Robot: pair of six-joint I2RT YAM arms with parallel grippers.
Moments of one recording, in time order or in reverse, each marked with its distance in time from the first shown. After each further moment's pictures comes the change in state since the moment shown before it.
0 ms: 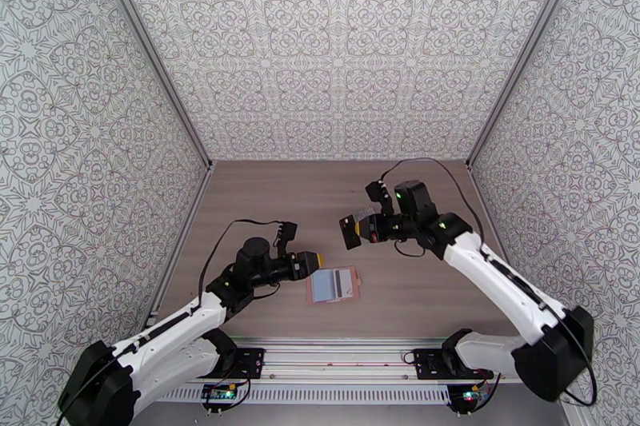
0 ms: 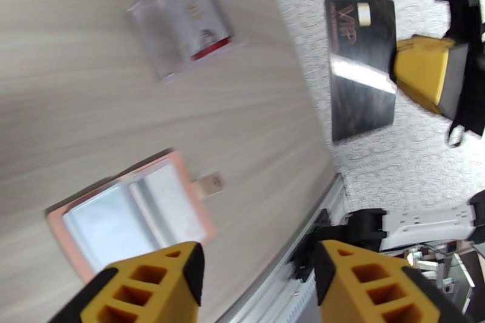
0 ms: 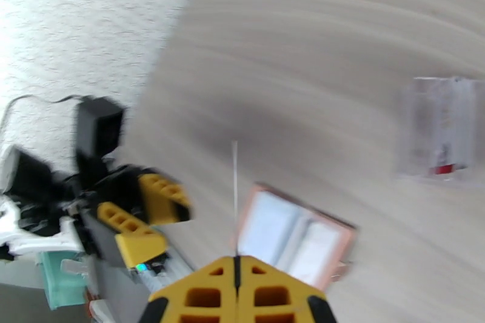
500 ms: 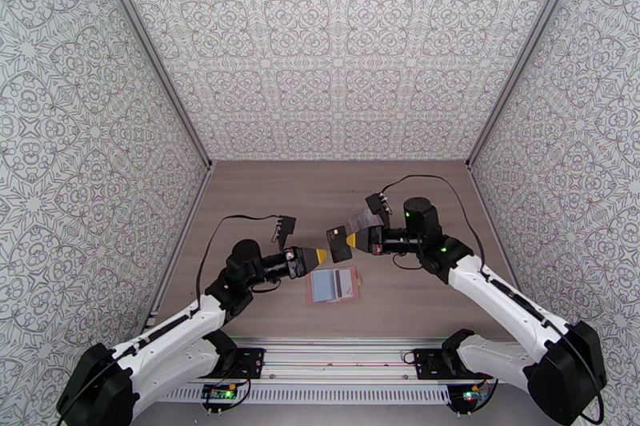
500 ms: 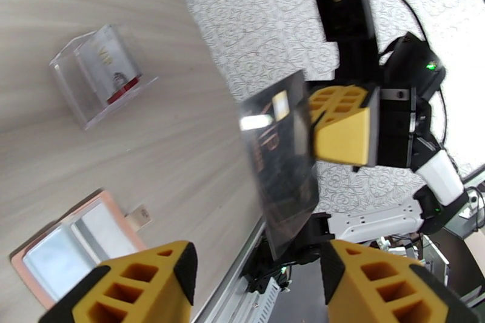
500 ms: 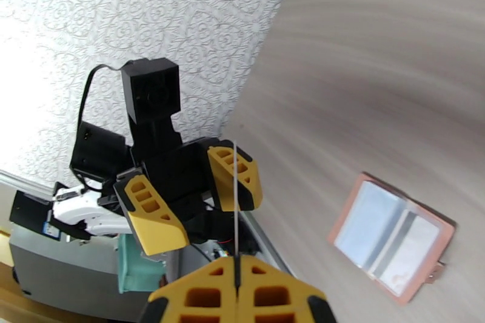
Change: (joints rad) left arm 0.001 -0.003 -0.019 0.260 0.089 -0.080; right arm 0.000 -0.067 -0.238 0.392 -0.262 0.276
